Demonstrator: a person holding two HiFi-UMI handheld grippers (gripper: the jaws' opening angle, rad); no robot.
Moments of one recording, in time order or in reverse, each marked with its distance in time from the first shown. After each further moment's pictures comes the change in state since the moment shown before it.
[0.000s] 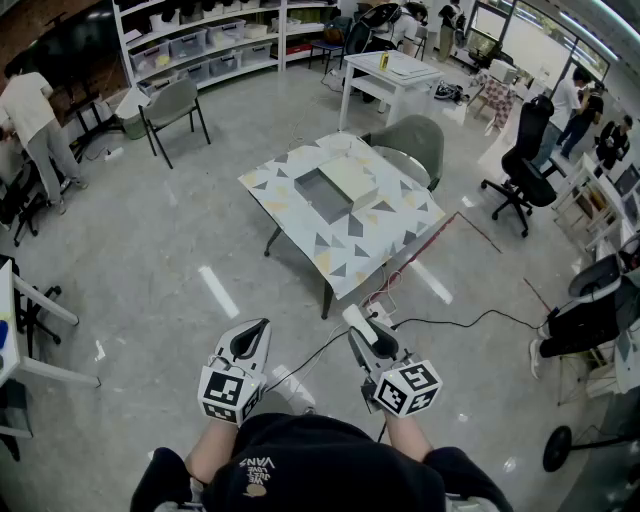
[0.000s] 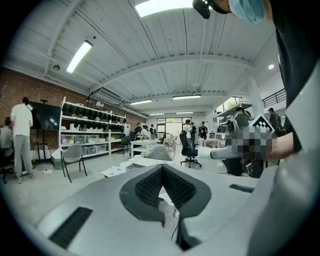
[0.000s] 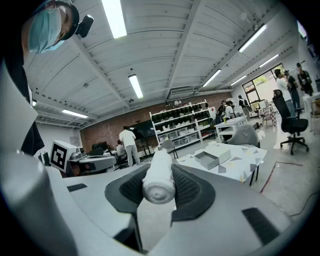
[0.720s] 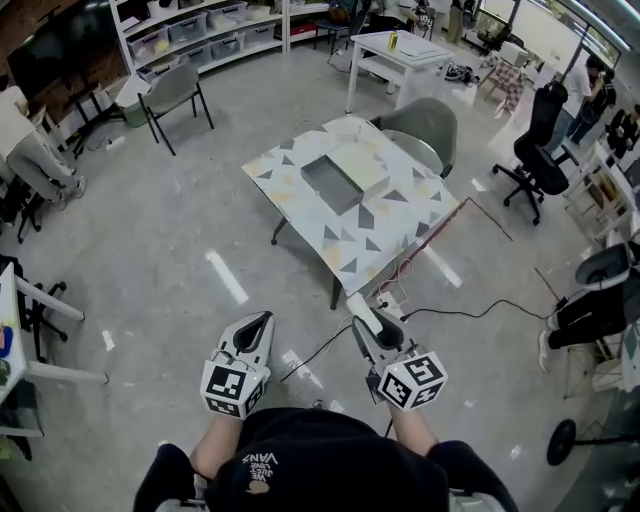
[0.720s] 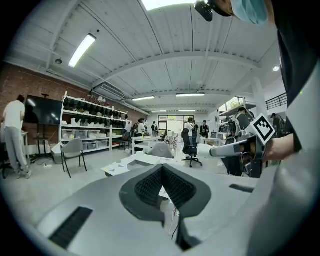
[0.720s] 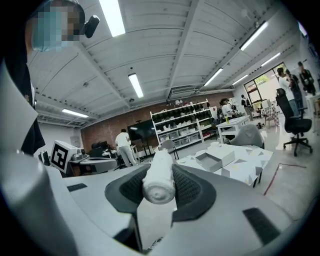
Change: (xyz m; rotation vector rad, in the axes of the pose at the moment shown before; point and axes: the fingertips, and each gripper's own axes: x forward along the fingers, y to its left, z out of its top) left arm 0.042 0.035 -0.010 -0.034 0.025 0.005; right arm 0.050 -0.022 0.009 -0.010 -0.008 0.014
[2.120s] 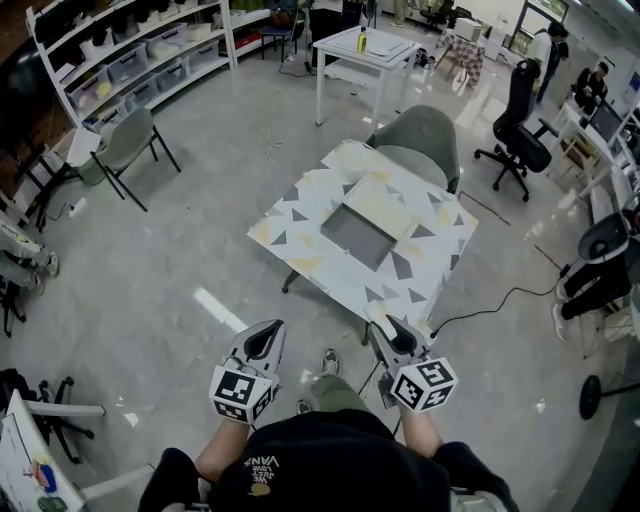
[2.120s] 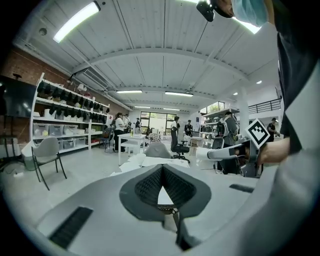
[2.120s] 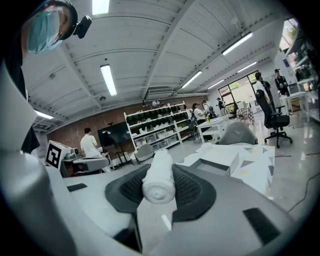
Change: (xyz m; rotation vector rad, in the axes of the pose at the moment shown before) left arm 0.165 0.273 0.042 0.029 0.040 -0.285; right arm 0.274 -0.037 0.045 0.109 -0.039 -0.302
